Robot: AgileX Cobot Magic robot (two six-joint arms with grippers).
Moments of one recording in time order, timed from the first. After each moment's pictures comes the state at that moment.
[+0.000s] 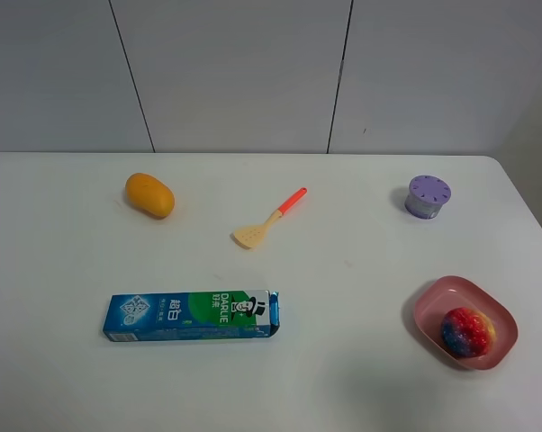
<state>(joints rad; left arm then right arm) 0.17 0.00 -0.51 0.02 1.05 -0.01 0.05 0.00 -0.50 0.02 1.06 0.00</state>
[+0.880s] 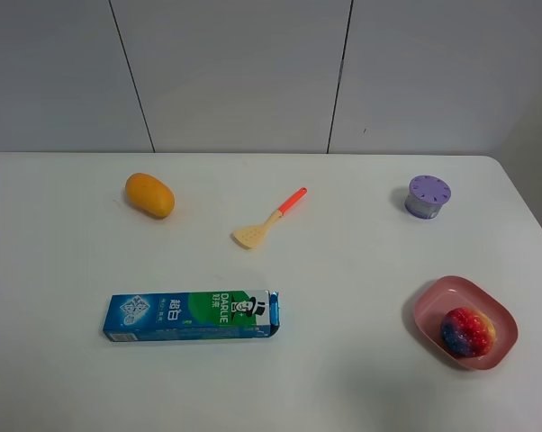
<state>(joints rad) 0.17 0.00 -0.51 0.02 1.05 -0.01 0.05 0.00 -0.50 0.02 1.06 0.00</state>
